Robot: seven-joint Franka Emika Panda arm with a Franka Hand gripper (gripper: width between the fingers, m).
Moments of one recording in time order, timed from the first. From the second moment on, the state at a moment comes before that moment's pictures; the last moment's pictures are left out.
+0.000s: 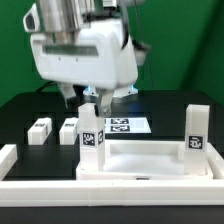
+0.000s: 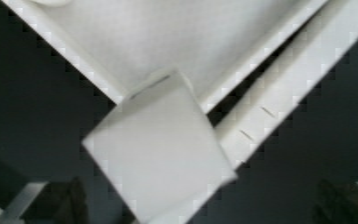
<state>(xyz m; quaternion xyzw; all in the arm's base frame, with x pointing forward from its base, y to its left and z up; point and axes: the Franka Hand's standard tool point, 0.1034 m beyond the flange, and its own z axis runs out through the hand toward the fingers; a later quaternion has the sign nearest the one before) 0.633 -0.059 0.147 -0.89 0.46 0.02 0.05</state>
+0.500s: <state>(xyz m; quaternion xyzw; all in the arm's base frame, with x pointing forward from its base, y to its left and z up) 0.631 -0.045 0.151 -0.88 0.48 0.03 0.05</state>
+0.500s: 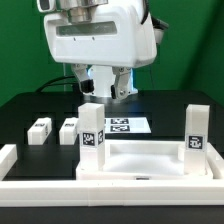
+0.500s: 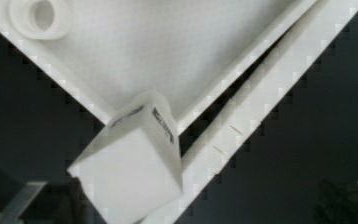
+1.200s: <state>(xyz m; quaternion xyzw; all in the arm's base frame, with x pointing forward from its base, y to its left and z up) 0.609 -0.021 0.141 -0.76 0.64 0.04 0.08</state>
